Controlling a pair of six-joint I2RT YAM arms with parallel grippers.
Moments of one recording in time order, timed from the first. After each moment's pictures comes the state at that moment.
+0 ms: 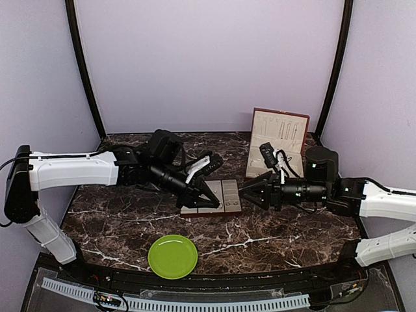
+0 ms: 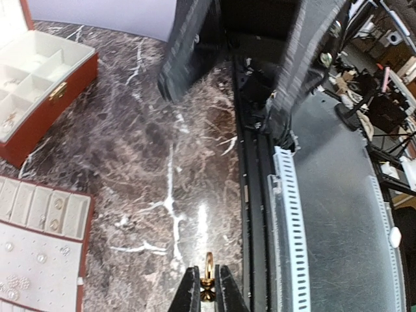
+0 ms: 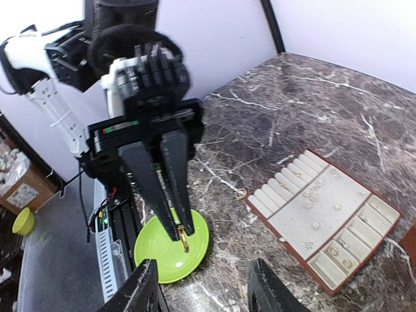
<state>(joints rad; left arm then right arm) -0.92 1.58 1.16 -0.28 0.71 0.07 0.92 1.02 0.66 0.07 -0.38 0.30</state>
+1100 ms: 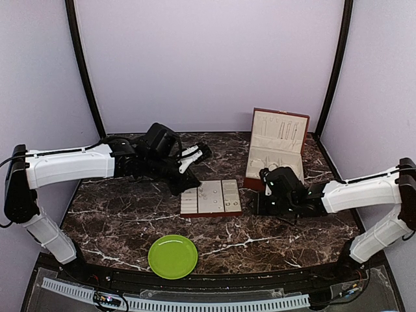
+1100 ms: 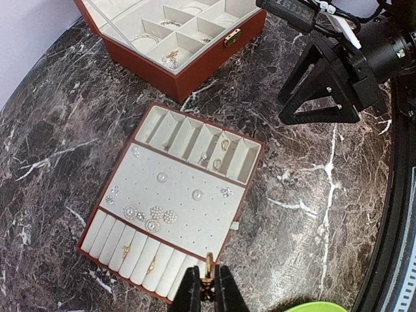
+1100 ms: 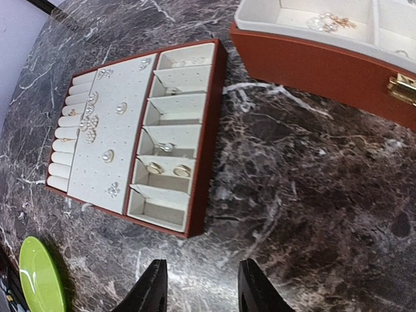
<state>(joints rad) -0.87 1.57 1.22 -0.44 0.16 0.16 0.88 1.37 0.63 -0.05 0.12 0.74</state>
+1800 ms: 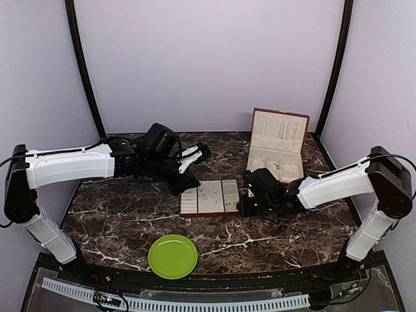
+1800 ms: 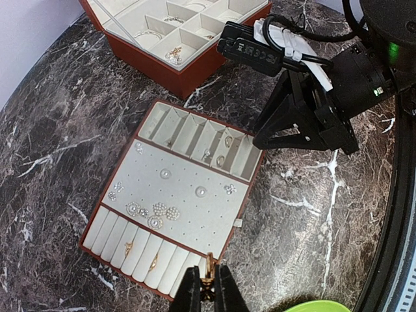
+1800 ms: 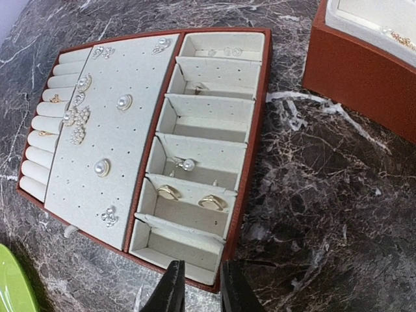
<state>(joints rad) -0.87 1.57 1.22 -0.45 0.14 0.16 0.93 1.63 0.80 -0.03 0.17 0.66</state>
